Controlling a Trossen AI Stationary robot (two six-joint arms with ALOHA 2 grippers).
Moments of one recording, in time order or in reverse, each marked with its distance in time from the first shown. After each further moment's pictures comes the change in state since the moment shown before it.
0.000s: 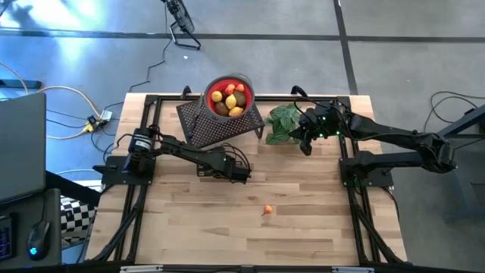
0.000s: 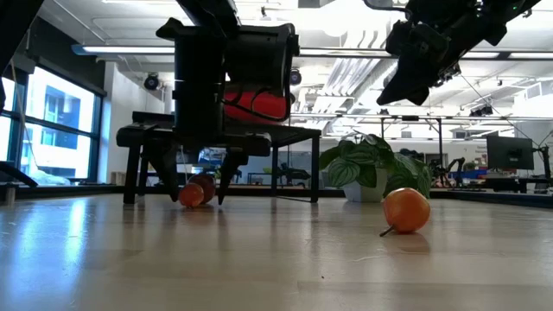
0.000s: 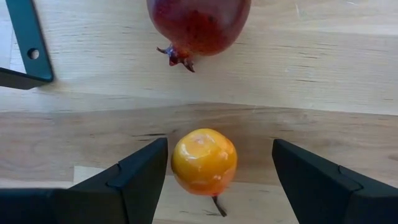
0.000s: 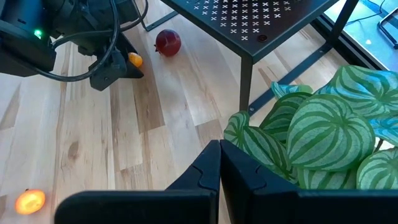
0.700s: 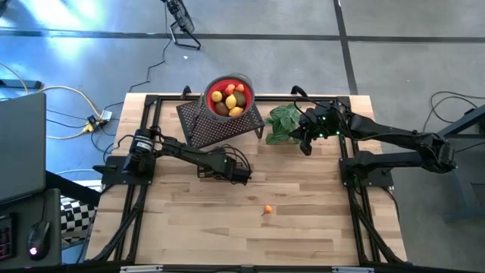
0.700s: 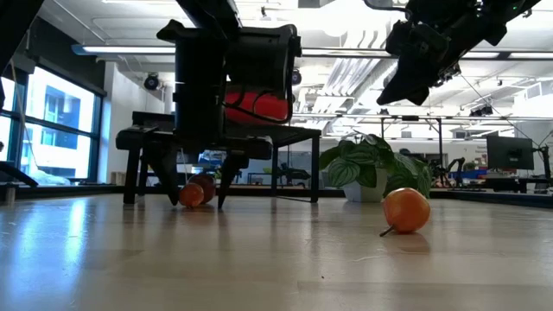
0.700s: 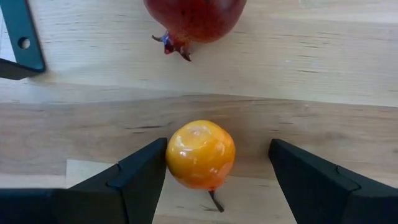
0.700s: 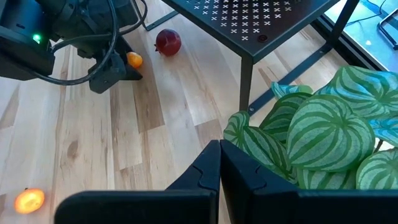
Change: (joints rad) left arm -0.001 0.036 0.002 0.018 0.034 -0.008; right arm 0.000 0.000 0.000 0.000 0.000 -0.005
